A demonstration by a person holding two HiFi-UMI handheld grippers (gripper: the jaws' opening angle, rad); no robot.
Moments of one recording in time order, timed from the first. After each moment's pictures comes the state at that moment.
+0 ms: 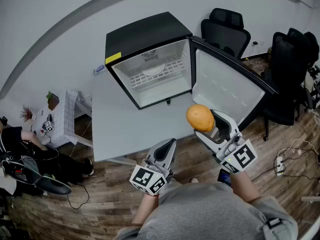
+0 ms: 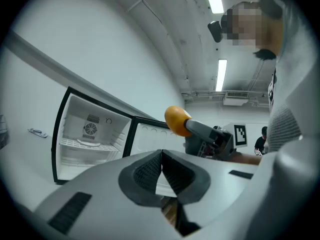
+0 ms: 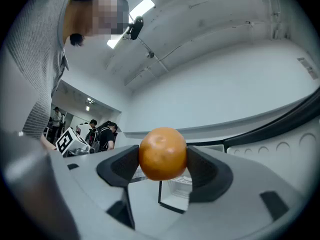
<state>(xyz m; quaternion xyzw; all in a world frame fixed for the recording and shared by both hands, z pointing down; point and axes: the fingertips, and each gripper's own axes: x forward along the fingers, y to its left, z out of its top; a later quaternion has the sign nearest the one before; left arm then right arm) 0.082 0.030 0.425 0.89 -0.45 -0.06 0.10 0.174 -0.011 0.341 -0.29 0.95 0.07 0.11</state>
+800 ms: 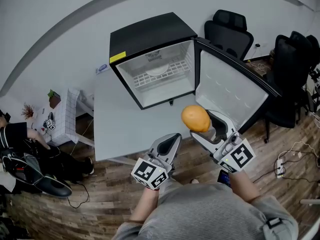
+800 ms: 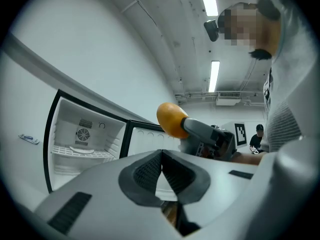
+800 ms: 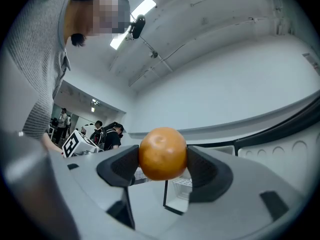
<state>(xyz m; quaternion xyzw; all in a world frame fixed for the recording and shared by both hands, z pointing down) 0.083 0.013 0.415 0.90 -0.42 -0.07 0.08 0.145 -0.009 0.336 -0.26 0.96 0.08 0.11</state>
